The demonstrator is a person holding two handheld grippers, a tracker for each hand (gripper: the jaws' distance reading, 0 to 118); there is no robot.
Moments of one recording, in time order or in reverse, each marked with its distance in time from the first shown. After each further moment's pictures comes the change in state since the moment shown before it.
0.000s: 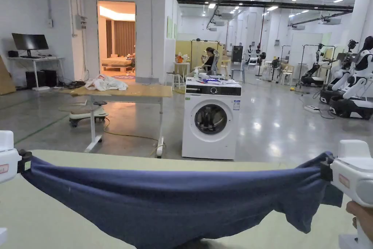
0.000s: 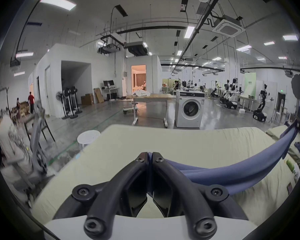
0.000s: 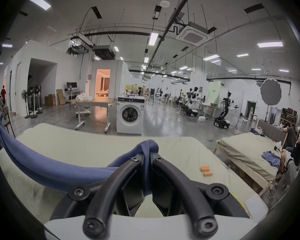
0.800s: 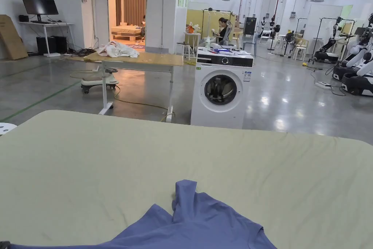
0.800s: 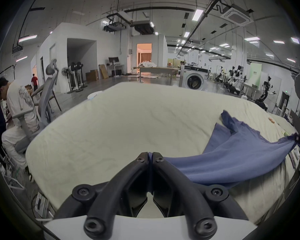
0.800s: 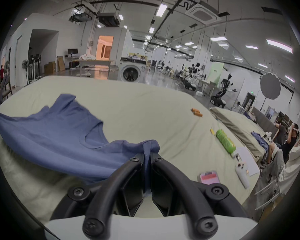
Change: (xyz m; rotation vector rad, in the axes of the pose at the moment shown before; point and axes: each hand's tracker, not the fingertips) left arm -0.043 -0.223 0.142 -0.200 0.025 0.058; right arm -0.004 -0.224 0.154 -0.297 -0.023 0.108
